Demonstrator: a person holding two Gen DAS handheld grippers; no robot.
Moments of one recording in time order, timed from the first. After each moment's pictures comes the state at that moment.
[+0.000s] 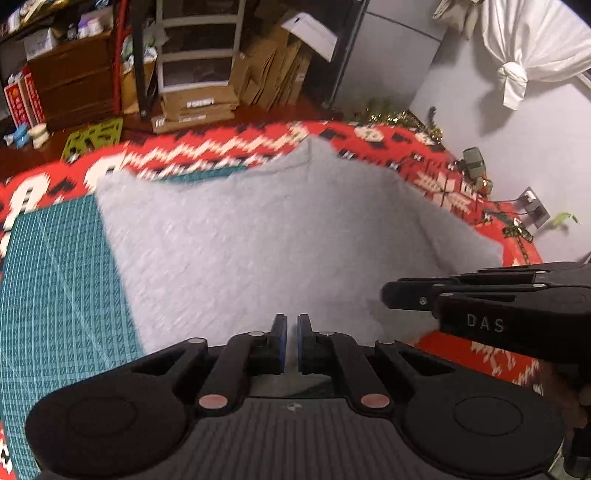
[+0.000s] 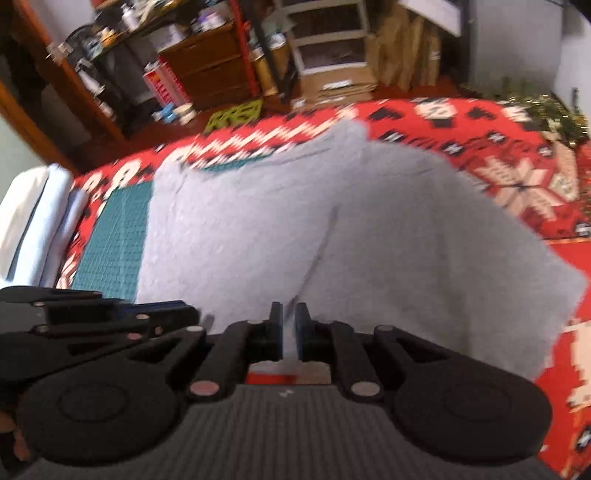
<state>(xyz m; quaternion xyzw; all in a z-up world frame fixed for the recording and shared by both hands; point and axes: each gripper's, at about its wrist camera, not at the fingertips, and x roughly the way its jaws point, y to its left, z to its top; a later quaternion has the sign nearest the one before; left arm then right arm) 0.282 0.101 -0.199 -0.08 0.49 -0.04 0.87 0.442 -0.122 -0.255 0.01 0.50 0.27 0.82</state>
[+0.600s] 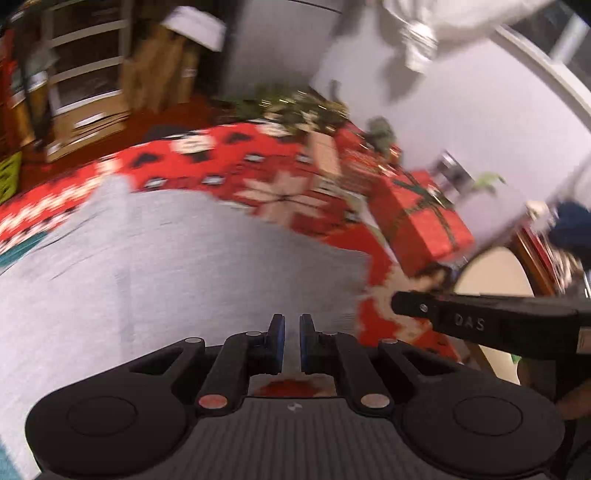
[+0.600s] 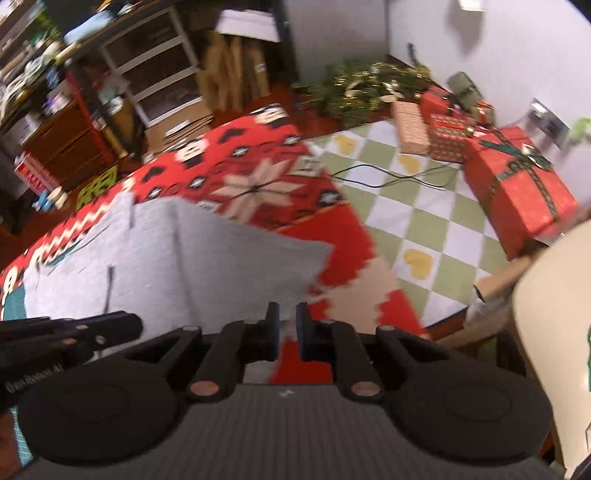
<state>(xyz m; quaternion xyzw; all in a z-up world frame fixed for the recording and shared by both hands) 0.337 -0.055 -0.183 -0.04 0.50 -0.20 0.84 0.449 -0.305 -0.237 0.10 0.50 0.04 0.86</state>
